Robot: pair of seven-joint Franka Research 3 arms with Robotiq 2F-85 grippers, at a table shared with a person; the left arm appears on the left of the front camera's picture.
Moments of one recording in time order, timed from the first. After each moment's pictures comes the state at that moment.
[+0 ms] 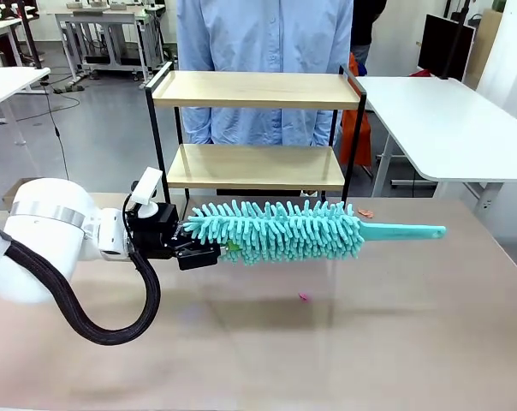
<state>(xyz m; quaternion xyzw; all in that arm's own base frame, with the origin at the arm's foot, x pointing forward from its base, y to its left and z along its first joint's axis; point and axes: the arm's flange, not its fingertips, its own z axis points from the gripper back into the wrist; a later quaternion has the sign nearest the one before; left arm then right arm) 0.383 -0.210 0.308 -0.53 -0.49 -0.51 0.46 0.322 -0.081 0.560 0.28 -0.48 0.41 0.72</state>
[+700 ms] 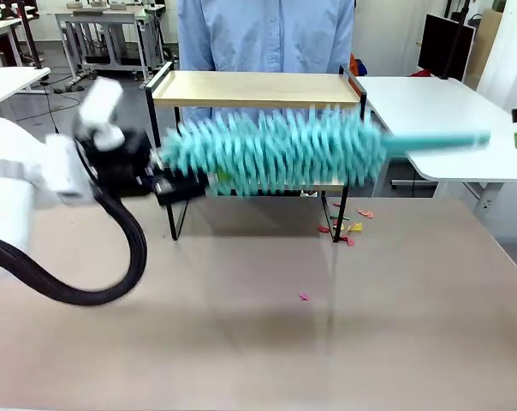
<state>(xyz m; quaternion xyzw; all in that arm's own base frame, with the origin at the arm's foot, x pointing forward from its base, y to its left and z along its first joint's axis) 0.344 -0.200 0.462 -0.48 -0.57 -0.52 0.42 0.323 -0.070 0.565 0.28 -0.46 0.43 0.73</state>
